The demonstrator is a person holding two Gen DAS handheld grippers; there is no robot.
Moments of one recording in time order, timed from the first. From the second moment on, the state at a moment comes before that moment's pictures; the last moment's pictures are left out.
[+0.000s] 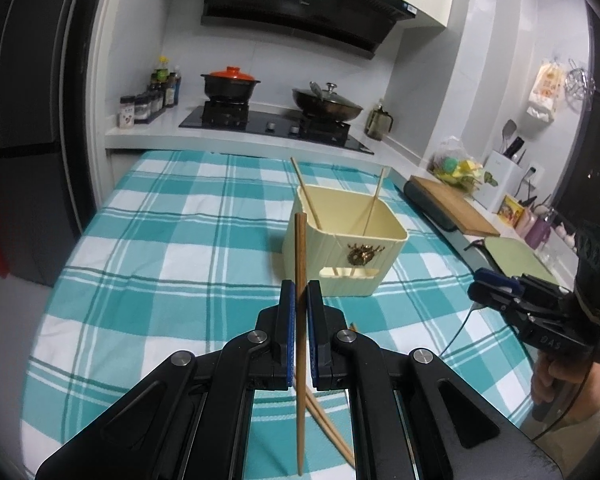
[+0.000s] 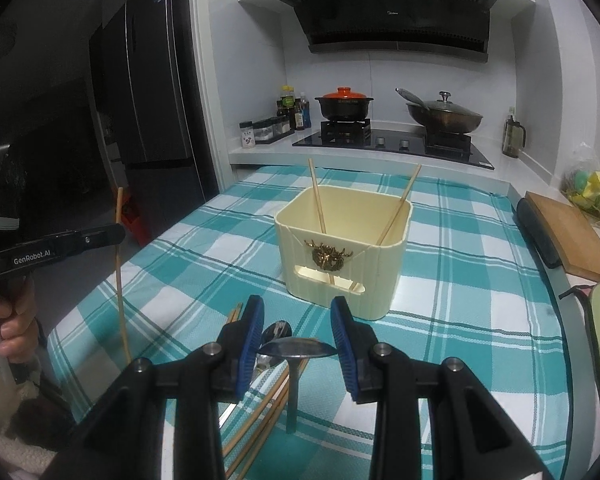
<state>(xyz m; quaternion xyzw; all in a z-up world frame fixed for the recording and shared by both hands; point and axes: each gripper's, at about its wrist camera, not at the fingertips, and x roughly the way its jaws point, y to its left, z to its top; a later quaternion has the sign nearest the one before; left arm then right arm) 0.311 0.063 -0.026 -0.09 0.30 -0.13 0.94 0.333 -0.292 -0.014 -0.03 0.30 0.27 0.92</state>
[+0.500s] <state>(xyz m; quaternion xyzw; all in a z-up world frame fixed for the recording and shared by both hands) 0.368 0.040 0.061 -0.08 0.24 -0.16 0.95 0.384 -0.282 0.069 -0.03 0.26 0.28 0.92</state>
